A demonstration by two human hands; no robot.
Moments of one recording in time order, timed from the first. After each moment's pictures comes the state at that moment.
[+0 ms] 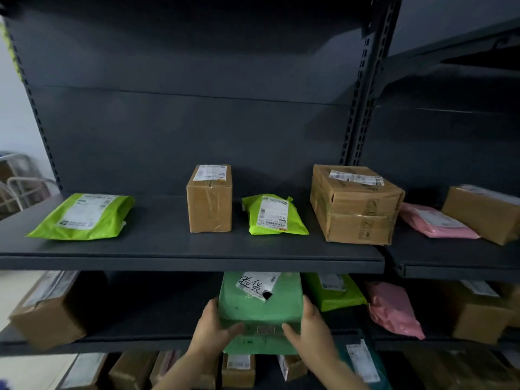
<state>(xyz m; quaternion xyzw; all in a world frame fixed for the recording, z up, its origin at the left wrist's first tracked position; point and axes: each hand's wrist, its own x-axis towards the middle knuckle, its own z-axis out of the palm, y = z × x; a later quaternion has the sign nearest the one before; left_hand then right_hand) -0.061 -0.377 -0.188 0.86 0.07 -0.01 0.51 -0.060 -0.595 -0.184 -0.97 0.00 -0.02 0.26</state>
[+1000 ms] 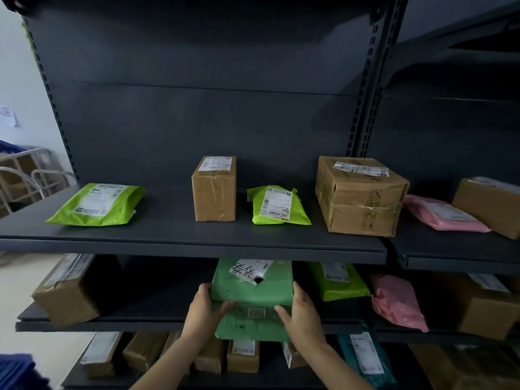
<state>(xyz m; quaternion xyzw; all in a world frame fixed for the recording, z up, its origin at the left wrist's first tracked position) -0.073 -0.368 -0.182 0.87 0.12 0.06 0.48 -0.062 -0.577 -0.188 -0.95 -0.02 -0.05 0.31</state>
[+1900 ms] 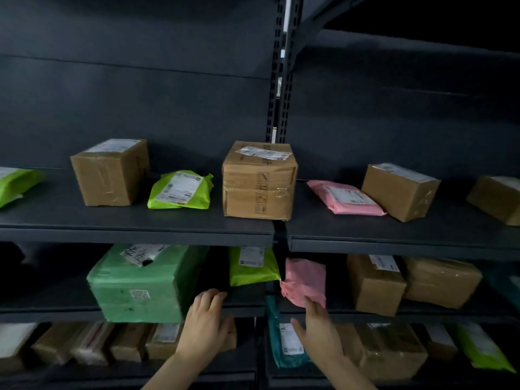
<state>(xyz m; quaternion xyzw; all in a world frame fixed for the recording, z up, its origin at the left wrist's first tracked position) -0.102 -0.604 -0.200 0.97 -0.08 0.12 0.19 -0.092 -0.841 -0.203 -0.99 -0.01 -0.02 0.15</state>
